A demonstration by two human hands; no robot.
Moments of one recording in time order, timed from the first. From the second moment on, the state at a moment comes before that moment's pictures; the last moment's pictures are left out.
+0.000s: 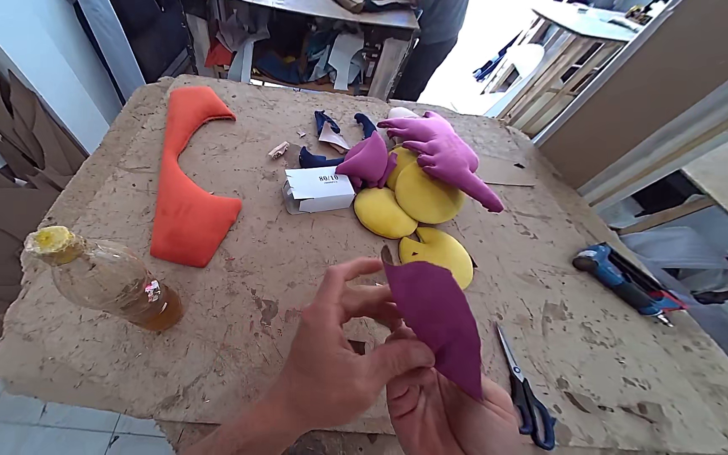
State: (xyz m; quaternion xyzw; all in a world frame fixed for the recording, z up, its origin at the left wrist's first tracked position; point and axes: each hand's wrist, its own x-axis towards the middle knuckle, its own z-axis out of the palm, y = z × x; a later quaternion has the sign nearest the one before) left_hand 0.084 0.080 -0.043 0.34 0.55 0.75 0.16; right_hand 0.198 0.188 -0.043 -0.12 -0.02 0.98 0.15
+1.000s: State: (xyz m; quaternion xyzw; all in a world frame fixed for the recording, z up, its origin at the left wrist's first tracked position) left_hand 0.045 0.009 -0.087 0.20 0.53 0.82 0.10; right_hand 0.209 0.212 -0.037 -0.01 -0.70 0.64 0.33
